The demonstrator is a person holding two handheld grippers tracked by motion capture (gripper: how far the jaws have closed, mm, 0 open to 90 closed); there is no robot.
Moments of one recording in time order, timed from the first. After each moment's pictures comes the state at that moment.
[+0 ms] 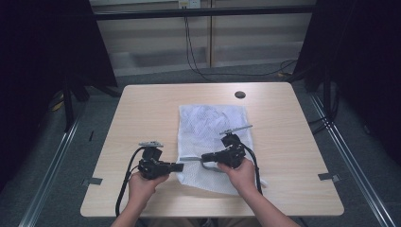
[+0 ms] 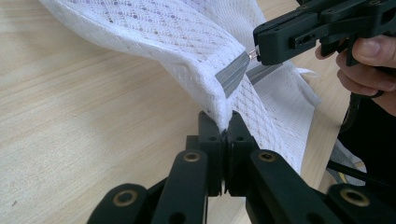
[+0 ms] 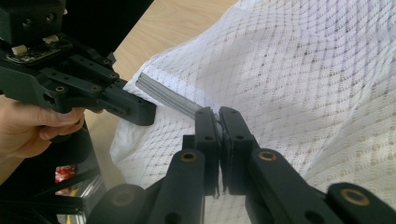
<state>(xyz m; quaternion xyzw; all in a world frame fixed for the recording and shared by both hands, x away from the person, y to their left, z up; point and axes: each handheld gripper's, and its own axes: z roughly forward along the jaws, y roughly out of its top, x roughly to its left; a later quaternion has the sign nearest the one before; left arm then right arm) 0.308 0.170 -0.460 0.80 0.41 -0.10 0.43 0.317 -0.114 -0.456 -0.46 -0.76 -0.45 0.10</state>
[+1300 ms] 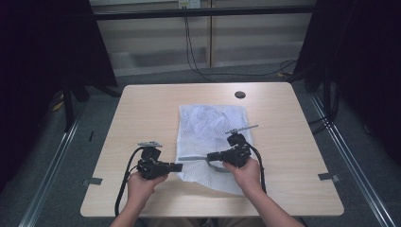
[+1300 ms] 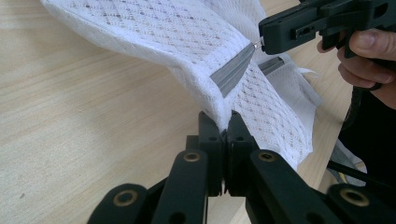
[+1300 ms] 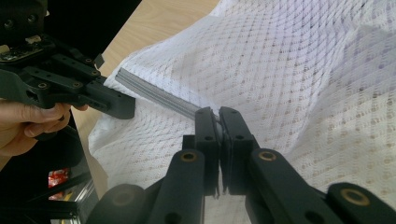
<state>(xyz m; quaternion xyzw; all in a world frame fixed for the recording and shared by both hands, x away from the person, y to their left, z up) 0.308 0.173 -0.460 0.80 0.41 -0.10 0.43 0.318 -0.130 -0.459 -0.47 -0.75 -0.45 0.09</state>
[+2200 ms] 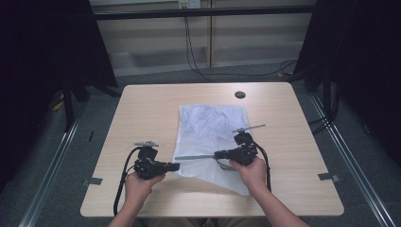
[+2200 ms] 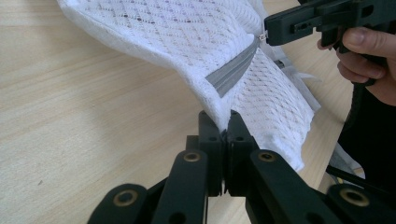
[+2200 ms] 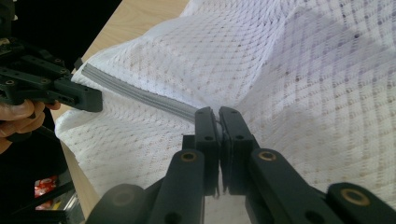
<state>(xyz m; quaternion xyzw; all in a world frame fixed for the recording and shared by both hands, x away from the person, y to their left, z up) 0.308 0.181 -0.459 0.79 0.42 -0.10 0.43 0.321 -0.150 -0.462 -0.50 -0.75 -0.43 0.07</state>
